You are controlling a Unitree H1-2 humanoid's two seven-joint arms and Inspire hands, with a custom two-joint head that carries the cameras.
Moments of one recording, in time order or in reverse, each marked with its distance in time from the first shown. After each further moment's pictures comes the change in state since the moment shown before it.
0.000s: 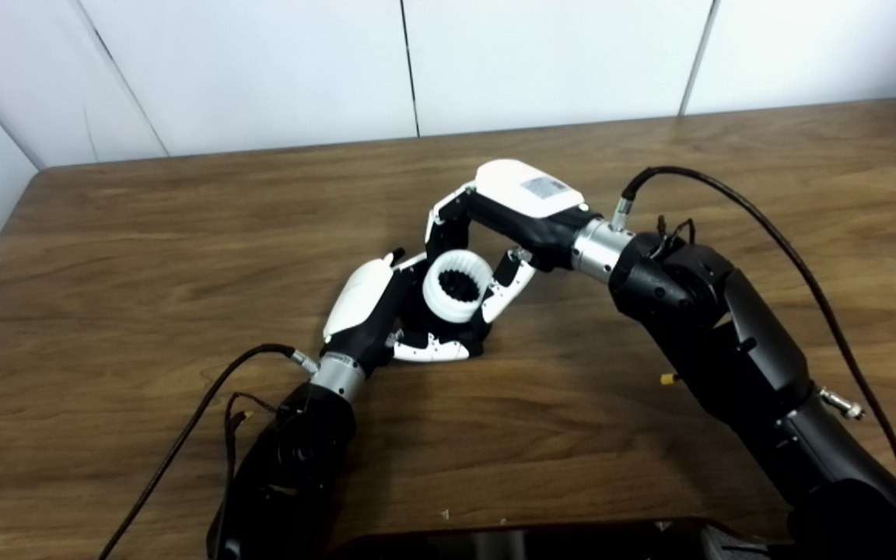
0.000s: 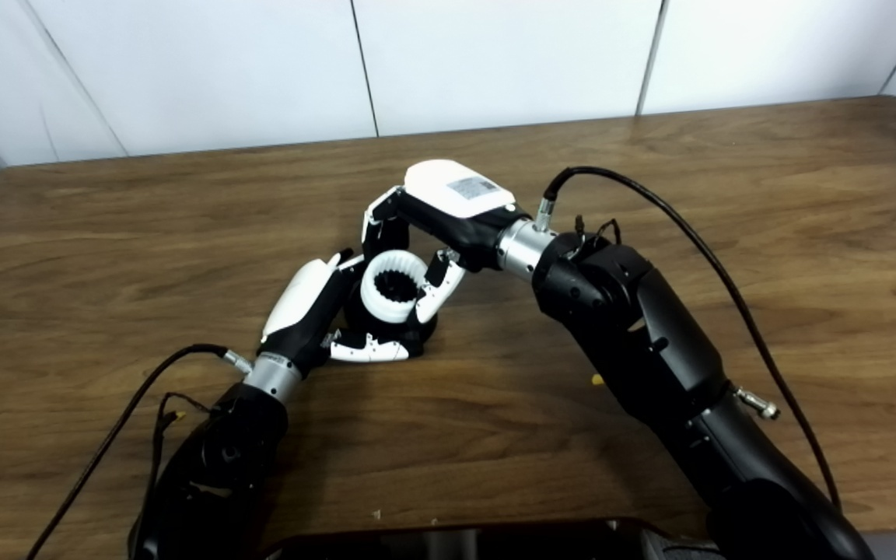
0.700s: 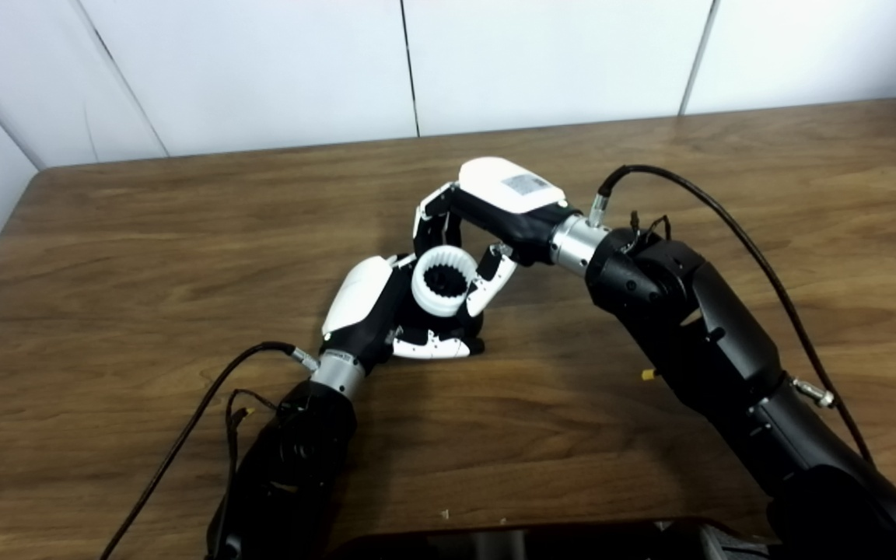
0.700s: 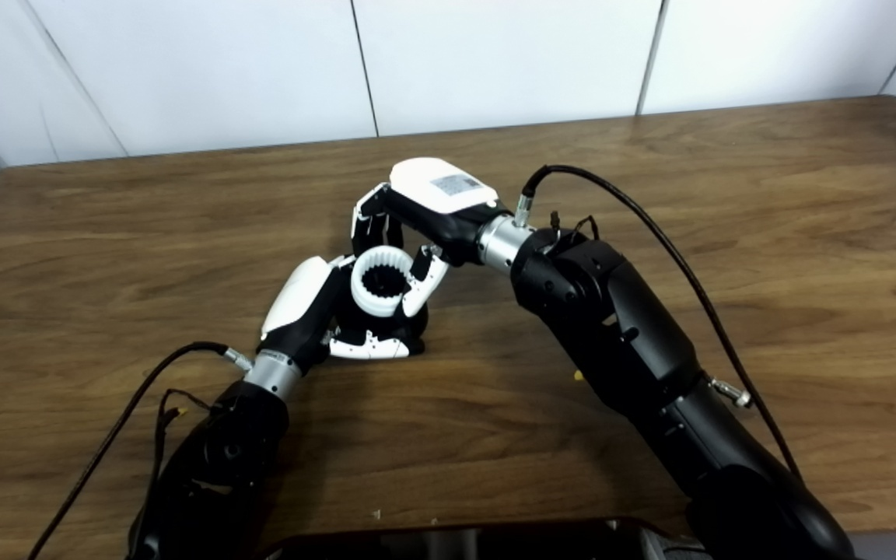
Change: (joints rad) left arm 0.000 0.008 -0.007 0.001 0.010 0.010 0.025; right arm -0.048 0.046 0.033 0.098 -0.038 -0.003 -0.032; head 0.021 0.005
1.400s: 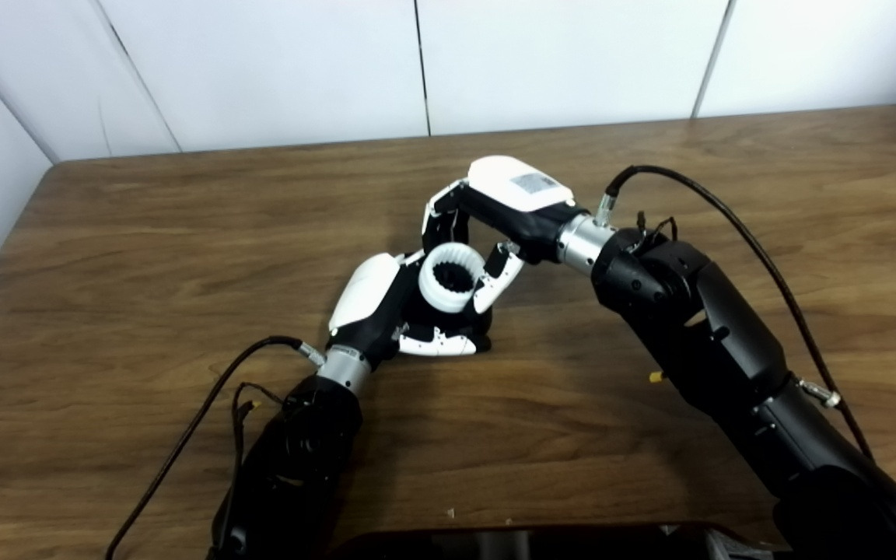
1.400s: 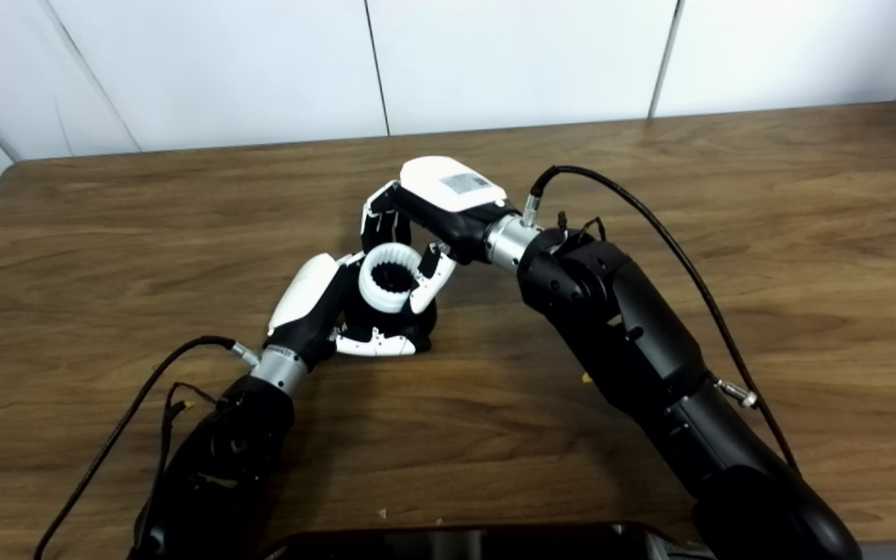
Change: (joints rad) left arm -0.004 0.006 0.009 -0.004 -0.003 0.016 -0.006; right arm -0.008 0.000 0.009 0.027 0.004 -0.005 -0.022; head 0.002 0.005
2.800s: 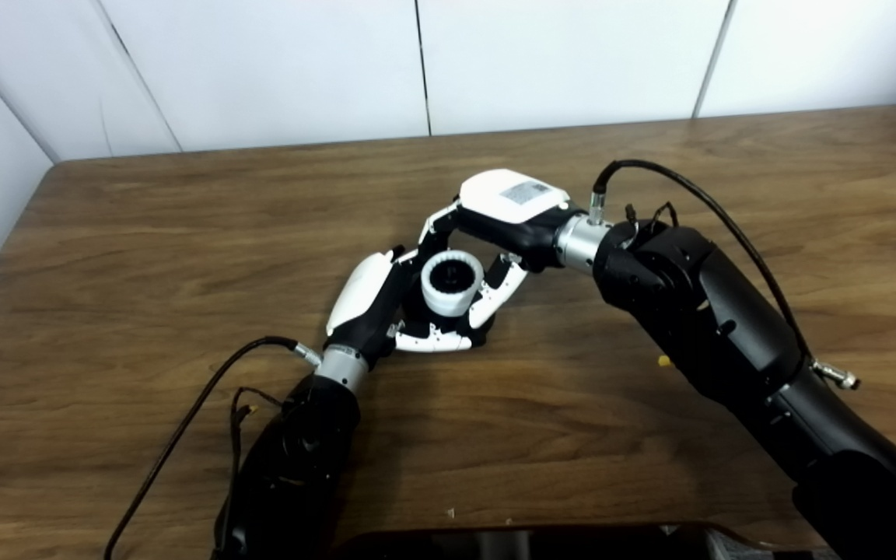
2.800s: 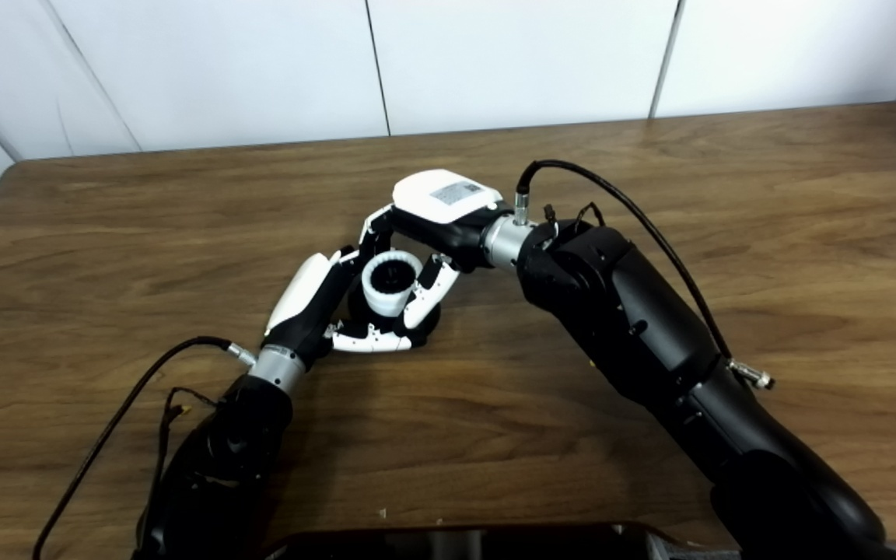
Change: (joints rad) left arm 0.009 -0.020 0.040 -0.002 -0.052 0.036 -0.019; right arm -0.046 -0.052 0.071 -0.051 -0.059 0.046 0.148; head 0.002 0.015
